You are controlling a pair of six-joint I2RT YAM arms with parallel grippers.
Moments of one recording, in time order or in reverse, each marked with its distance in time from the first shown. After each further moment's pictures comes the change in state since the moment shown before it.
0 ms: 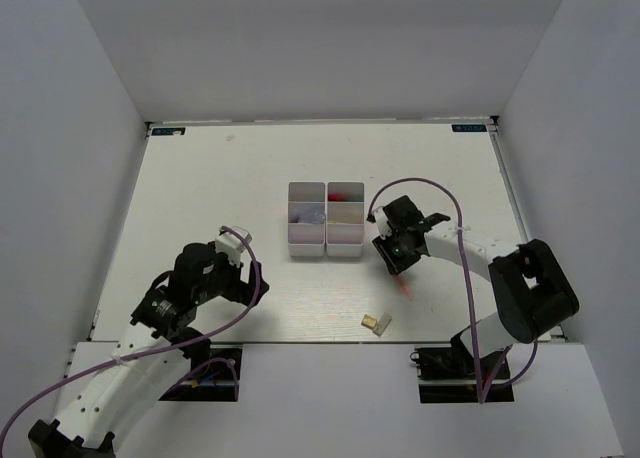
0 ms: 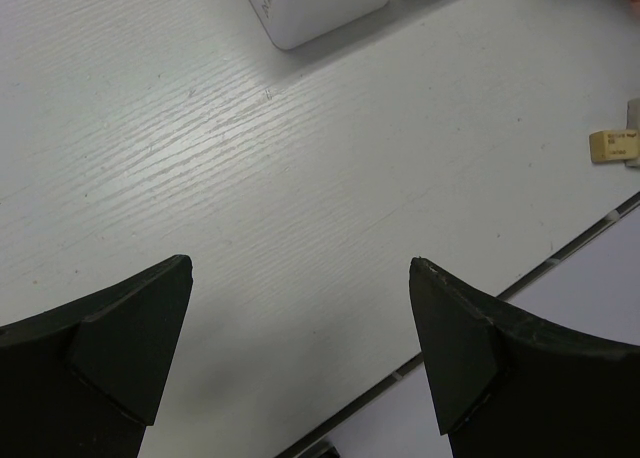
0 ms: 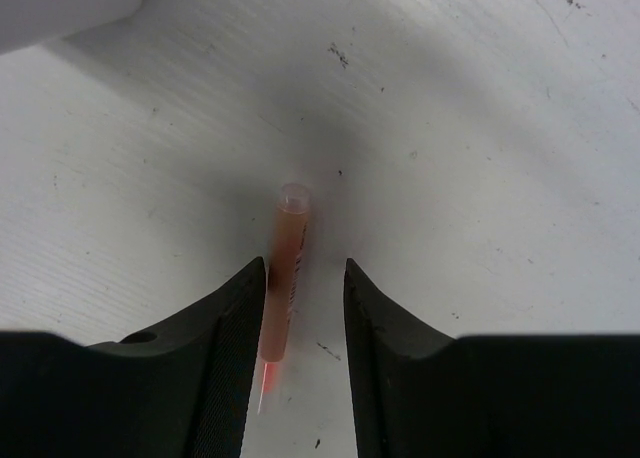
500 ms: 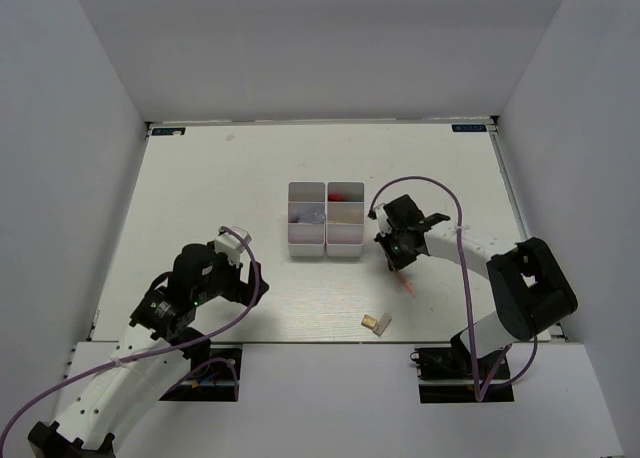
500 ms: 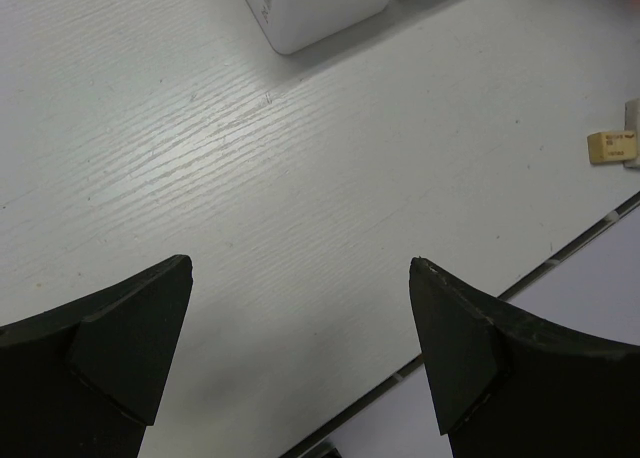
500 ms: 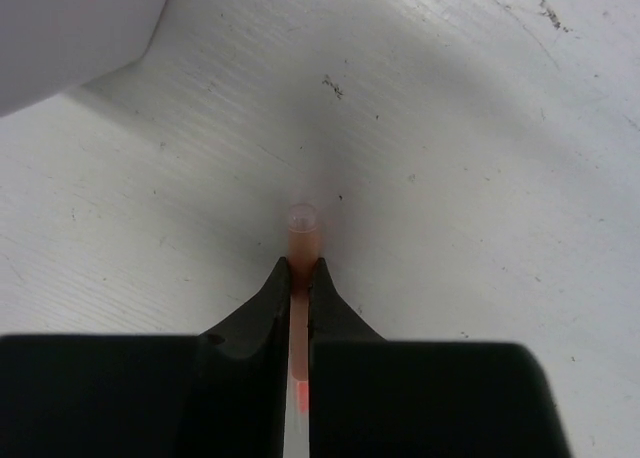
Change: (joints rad) left arm 0.000 -0.011 0.000 0.000 0.000 0.006; right arm -0.006 0.016 -0.012 0.056 -0.010 0.055
